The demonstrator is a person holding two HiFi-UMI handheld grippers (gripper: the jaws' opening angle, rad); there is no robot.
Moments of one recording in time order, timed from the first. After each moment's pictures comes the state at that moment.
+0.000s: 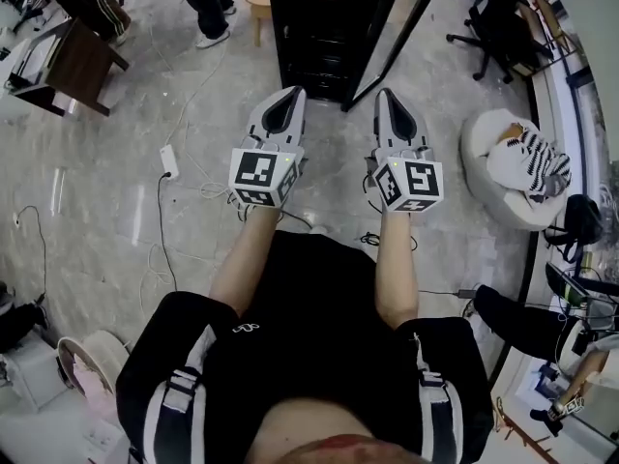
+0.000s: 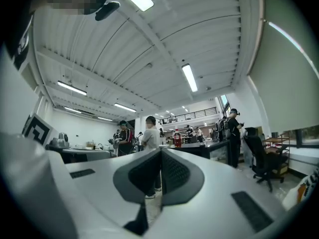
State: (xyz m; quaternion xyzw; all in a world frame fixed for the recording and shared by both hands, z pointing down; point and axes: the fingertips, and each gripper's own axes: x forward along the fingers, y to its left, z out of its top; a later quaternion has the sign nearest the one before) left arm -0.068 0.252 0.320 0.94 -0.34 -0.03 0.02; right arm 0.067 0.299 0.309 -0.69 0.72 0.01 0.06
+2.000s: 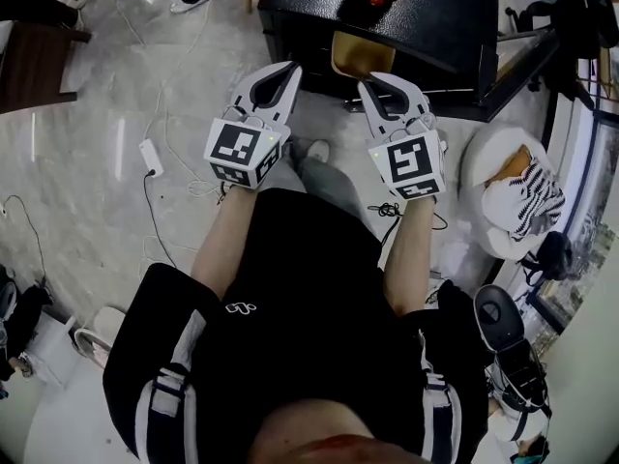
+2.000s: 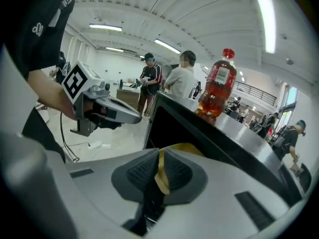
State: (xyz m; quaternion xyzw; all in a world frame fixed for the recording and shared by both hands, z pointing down) left arm 0.038 -0.253 0.435 0.94 -0.30 0.08 0.14; right arm 0.126 -0.213 0.434 -0.48 0.82 -0.02 -0.33
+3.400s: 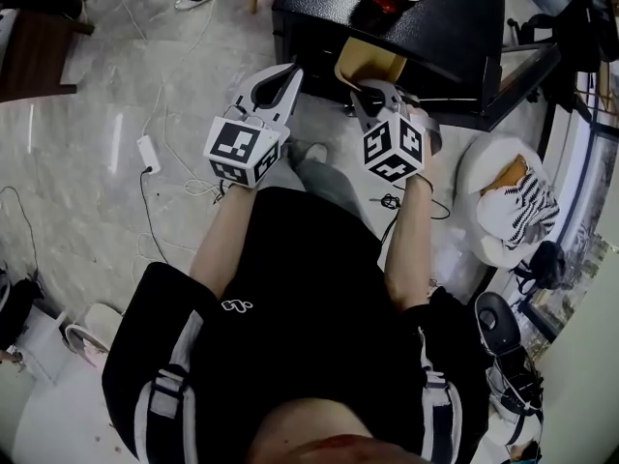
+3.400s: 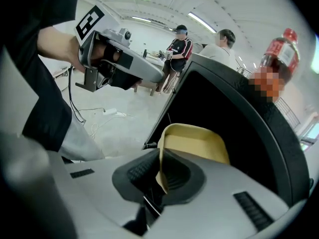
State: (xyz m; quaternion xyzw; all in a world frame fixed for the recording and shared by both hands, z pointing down) left arm 0.026 -0.256 0.440 0.94 -0.30 0.07 0.16; right arm 0.113 -0.215 0.510 -0.35 0.79 0.01 -0.50
